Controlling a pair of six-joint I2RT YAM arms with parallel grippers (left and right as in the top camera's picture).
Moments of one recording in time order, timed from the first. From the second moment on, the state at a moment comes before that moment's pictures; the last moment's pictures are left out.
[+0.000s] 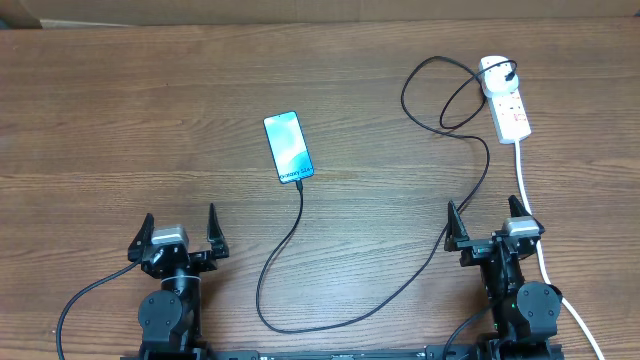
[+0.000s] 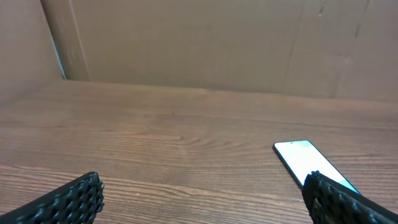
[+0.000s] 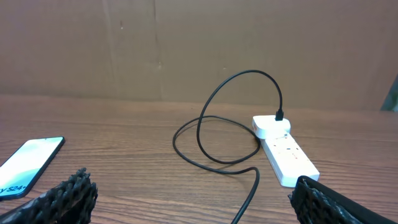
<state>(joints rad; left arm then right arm) -0.05 0.02 0.01 -0.06 -0.18 -0.05 0.05 0.01 0.02 -0.04 -0.05 -0.01</state>
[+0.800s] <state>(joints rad) -0.05 0.02 0.01 -0.06 -0.17 -0.05 0.05 0.01 0.02 -0.04 -0.05 -0.01</state>
